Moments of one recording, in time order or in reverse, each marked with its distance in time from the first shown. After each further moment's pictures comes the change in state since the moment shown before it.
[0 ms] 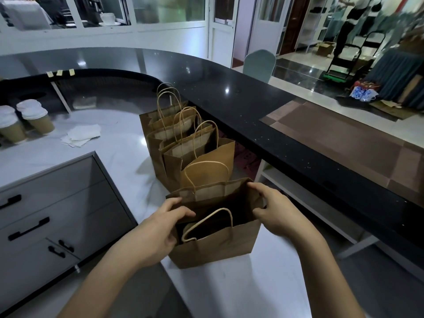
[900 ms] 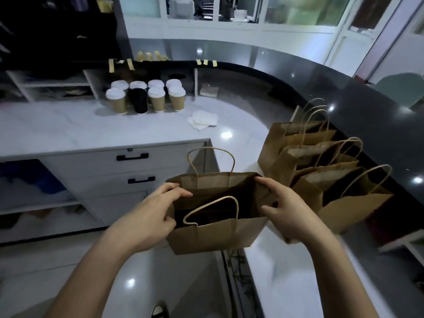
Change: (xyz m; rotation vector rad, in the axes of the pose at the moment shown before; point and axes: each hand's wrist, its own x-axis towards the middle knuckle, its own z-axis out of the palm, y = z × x) left_hand -0.148 -0.175 -0.093 -0.220 0.388 -0.400; right_hand 0.057 -0.222 0.146 -0.008 -0.280 -0.459
